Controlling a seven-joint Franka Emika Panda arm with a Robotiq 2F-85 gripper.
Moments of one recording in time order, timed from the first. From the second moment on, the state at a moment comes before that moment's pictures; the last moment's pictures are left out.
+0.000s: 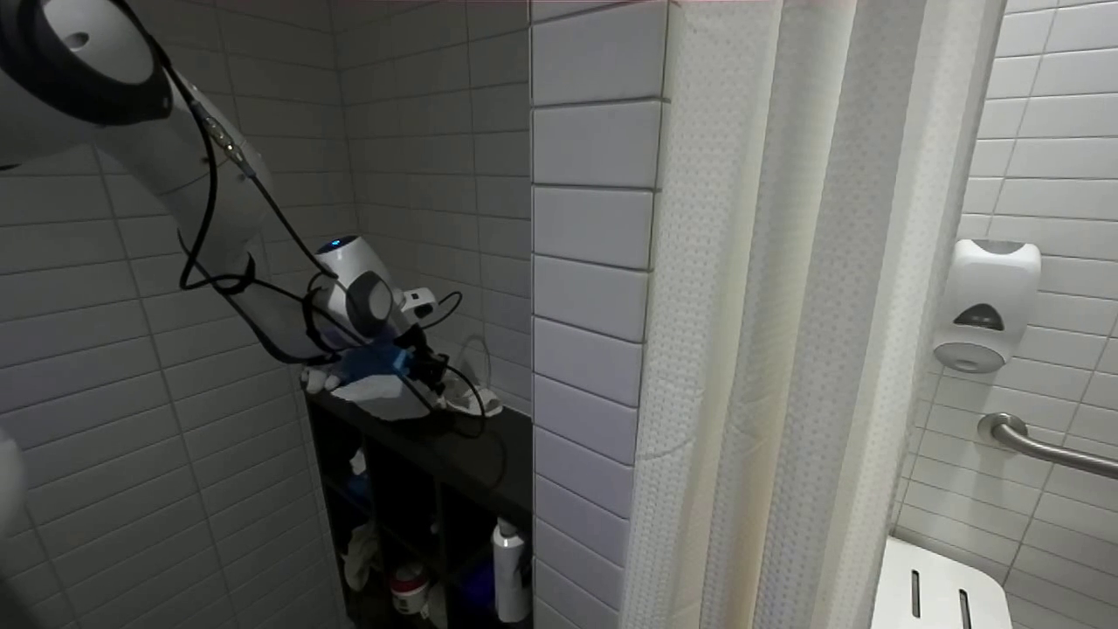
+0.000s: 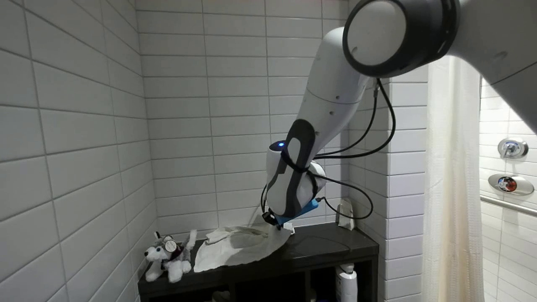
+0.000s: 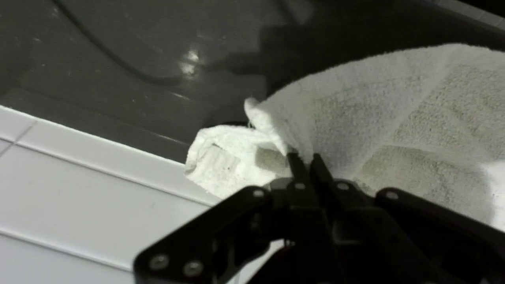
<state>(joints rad) 0.44 0.60 -0.47 -2.03 -0.10 2.97 0.35</state>
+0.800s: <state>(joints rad) 0.64 0.58 -0.63 -2.09 -0.20 3.01 0.41</state>
